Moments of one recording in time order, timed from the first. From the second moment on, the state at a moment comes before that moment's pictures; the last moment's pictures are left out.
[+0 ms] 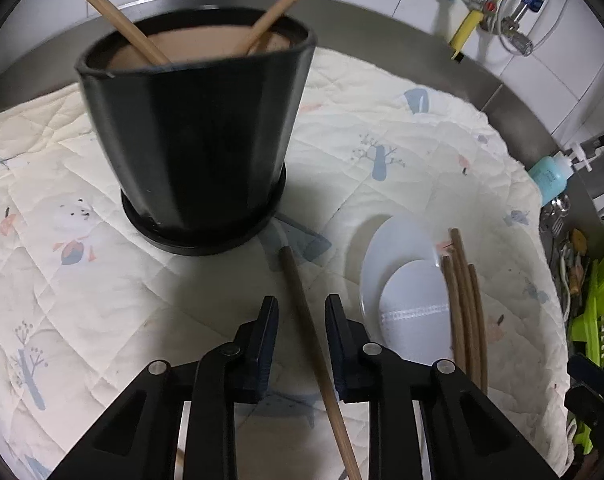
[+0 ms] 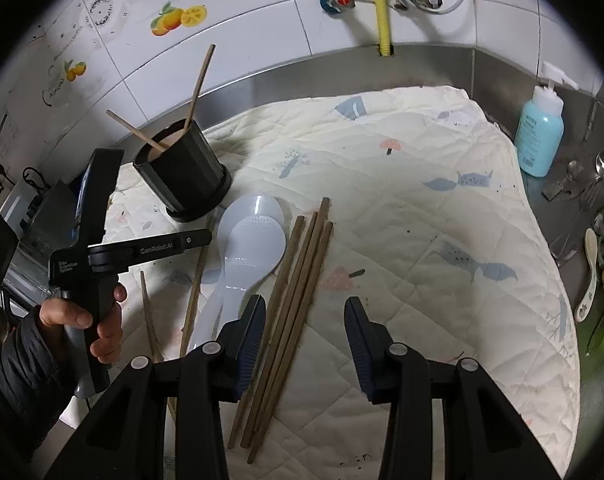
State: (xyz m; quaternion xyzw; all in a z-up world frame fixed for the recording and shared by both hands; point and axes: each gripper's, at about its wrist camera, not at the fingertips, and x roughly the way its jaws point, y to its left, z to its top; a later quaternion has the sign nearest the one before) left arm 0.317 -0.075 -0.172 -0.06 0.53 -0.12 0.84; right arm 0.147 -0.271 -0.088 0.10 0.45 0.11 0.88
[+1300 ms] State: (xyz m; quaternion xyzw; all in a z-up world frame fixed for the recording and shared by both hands) left arm 0.288 -0.030 -0.100 -0.10 0.45 -0.14 0.87; right arm 0.191 -0.200 -0.123 0.10 0.52 0.17 0.83
